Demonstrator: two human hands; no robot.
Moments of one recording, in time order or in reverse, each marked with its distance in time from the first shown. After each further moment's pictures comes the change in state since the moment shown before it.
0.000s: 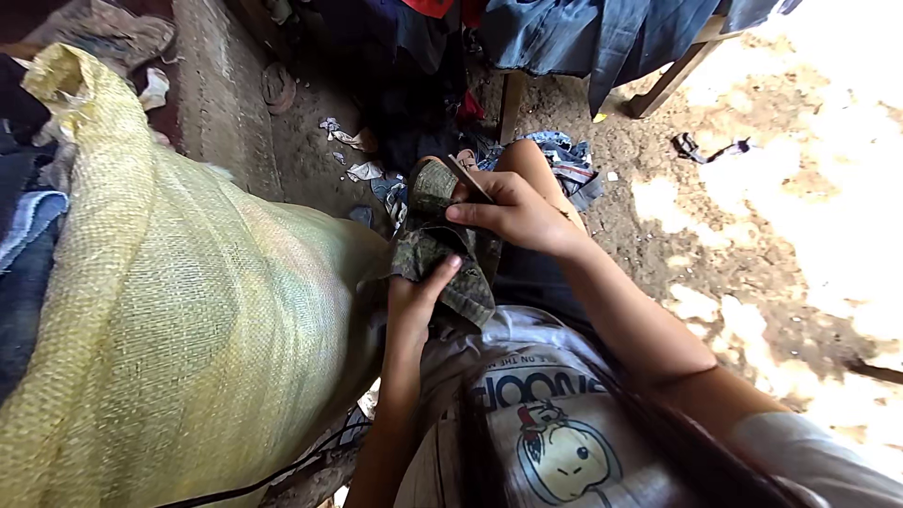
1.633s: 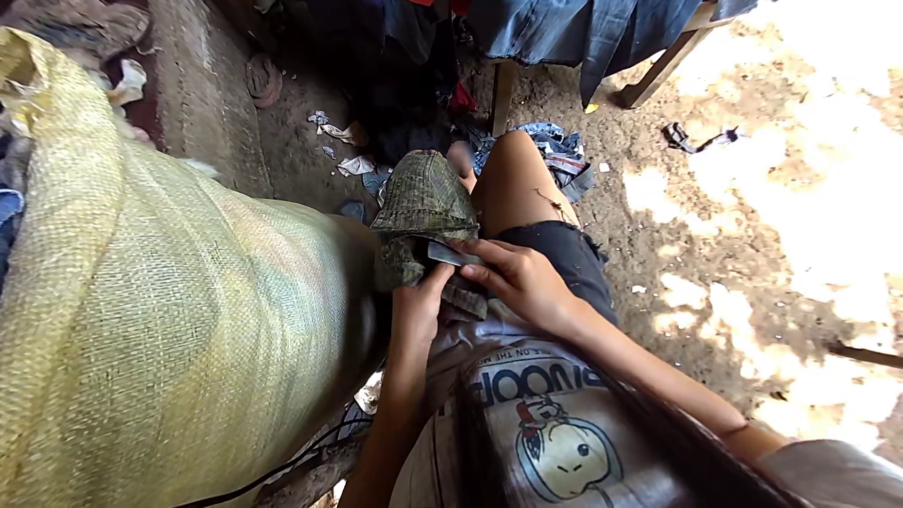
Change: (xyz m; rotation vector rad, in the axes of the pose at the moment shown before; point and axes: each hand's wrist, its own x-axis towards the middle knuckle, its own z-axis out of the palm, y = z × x) left_hand -0.006 -0.007 0.018 -0.077 0.044 -0.003; right_hand -0.088 0.009 0.042 -0.444 0.136 0.138
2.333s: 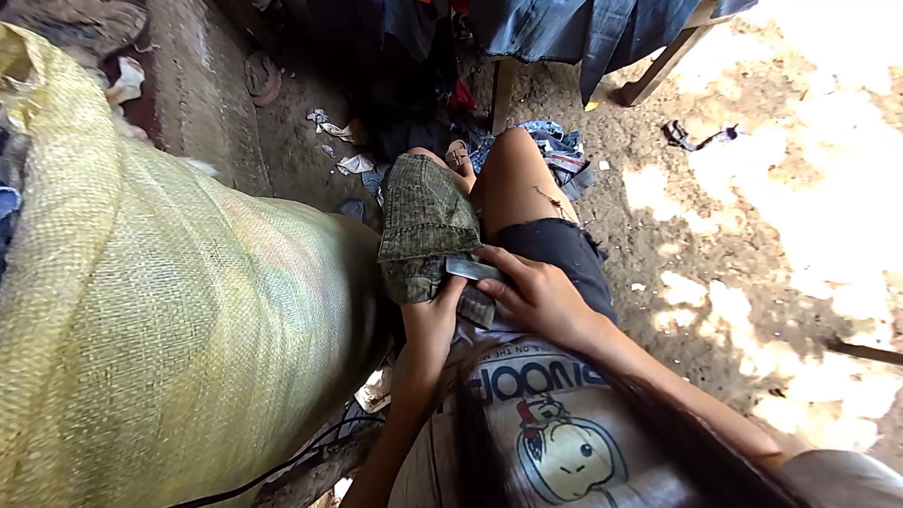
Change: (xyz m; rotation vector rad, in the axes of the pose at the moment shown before) left_hand -0.014 -0.026 -0.003 0.097 0.010 0.210; right_hand -0.027 0.007 -0.001 -0.116 -0.012 0.029
